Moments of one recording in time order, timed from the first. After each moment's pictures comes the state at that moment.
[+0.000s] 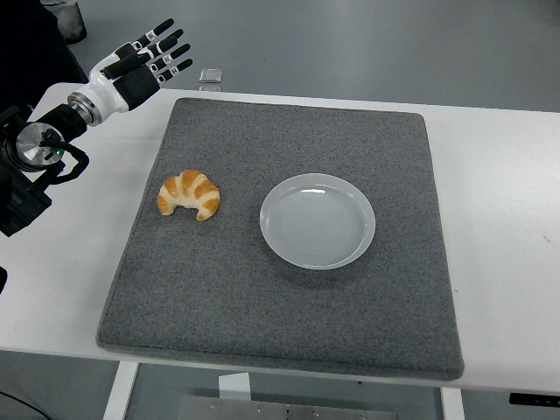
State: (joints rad) left arm -0.97 0.37 -0.62 -0.44 -0.23 -0.55 0.00; right arm 0.03 0.00 -0.08 0.14 0.06 -0.08 -0.05
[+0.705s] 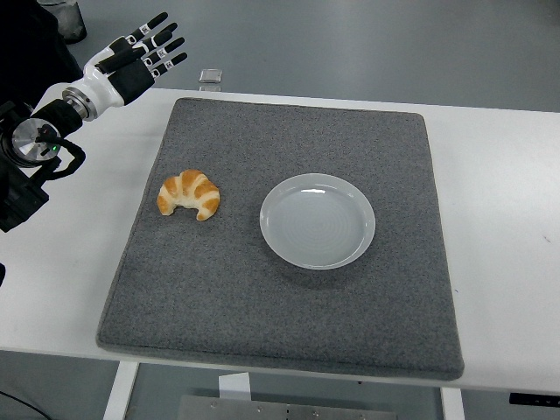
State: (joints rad) left arm -0.99 0.38 -0.61 -0.42 -0.23 -0.57 -0.01; right arm 0.03 0.00 -0.08 0.14 0.06 -0.08 -0.05
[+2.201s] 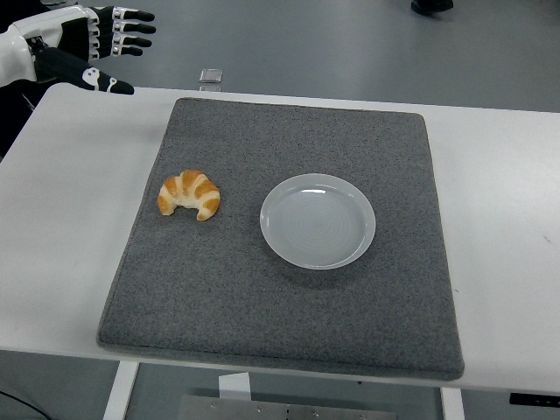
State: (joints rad) left arm -0.95 0.89 -0.61 -1.03 0.67 -0.61 -0.25; right arm 0.03 0.00 -0.08 0.14 0.06 -0.08 -0.05
